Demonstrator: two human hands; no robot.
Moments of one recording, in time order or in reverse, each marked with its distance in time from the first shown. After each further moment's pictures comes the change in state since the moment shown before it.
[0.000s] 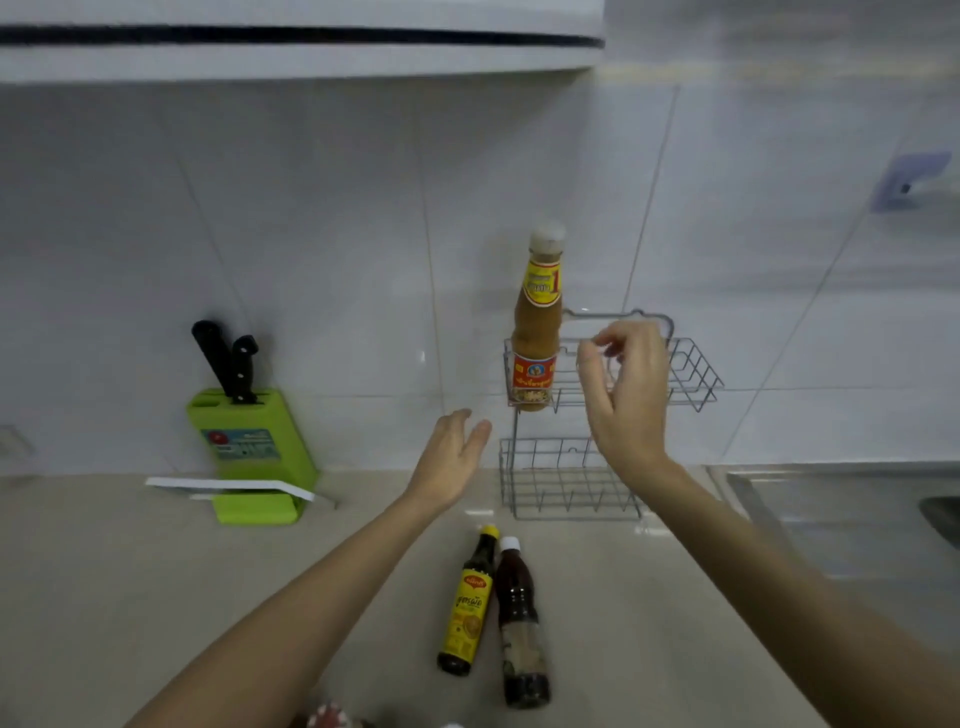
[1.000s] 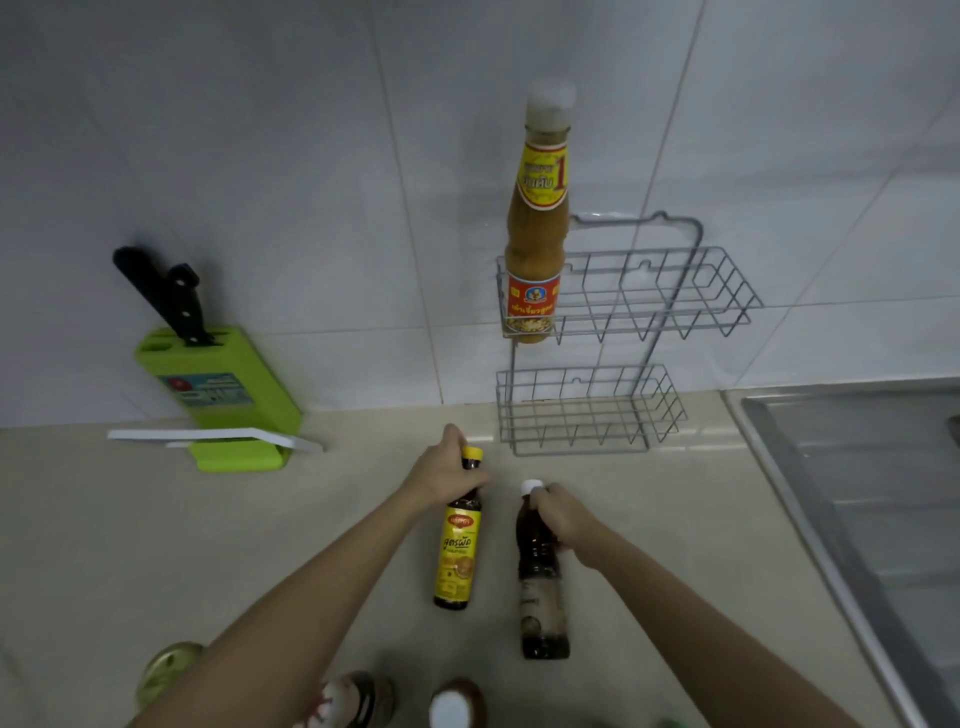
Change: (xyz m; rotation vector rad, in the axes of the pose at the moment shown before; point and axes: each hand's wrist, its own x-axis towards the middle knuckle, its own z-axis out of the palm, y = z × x) left_hand -0.007 -0.083 0.056 0.152 -0.317 -0.251; right_hand -0.199 0.089 0.069 0.066 -0.965 1.287
